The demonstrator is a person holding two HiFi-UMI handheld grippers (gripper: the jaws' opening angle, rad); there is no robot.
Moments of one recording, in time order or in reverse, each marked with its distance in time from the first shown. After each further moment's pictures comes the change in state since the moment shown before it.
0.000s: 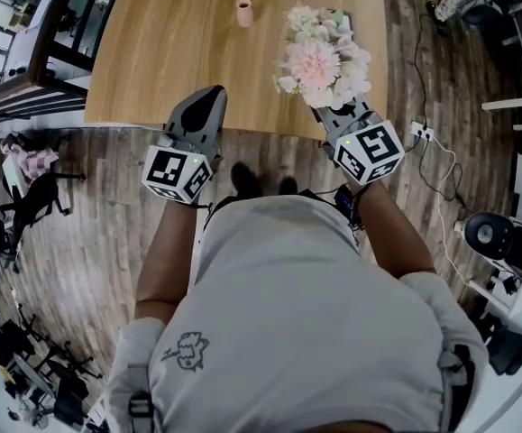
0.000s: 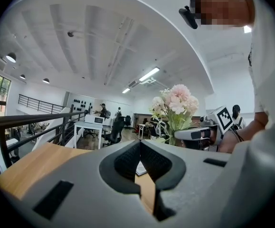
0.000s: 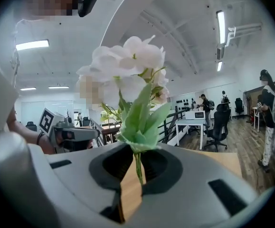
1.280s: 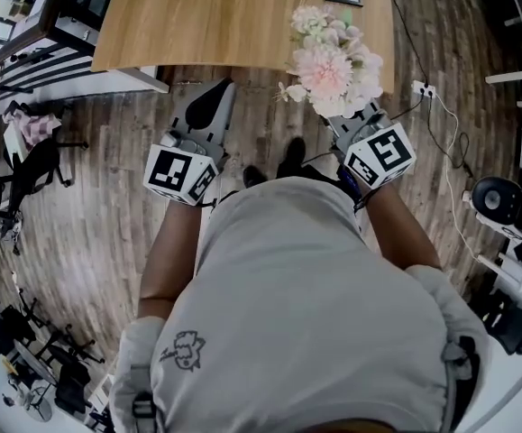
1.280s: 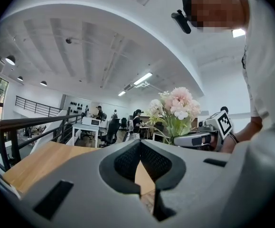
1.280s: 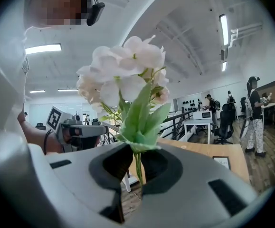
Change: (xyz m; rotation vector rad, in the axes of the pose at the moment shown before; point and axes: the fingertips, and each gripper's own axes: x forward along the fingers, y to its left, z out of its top) left arm -0.150 -0.087 -0.006 0.023 -0.025 -0.043; right arm -0.101 0.154 -0.026 -0.009 -0.021 0.079
